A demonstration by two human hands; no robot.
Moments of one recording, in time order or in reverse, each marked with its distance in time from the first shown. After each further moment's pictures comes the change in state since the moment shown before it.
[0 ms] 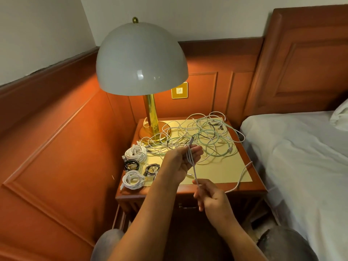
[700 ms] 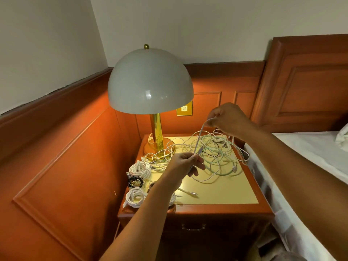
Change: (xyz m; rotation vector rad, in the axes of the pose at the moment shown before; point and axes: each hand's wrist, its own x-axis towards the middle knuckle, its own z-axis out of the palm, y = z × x) left_hand 0.012 0.030 -0.007 0.656 -0.146 0.275; right_hand 0.145 -0.192 -0.081 -0.635 0.040 -0.340
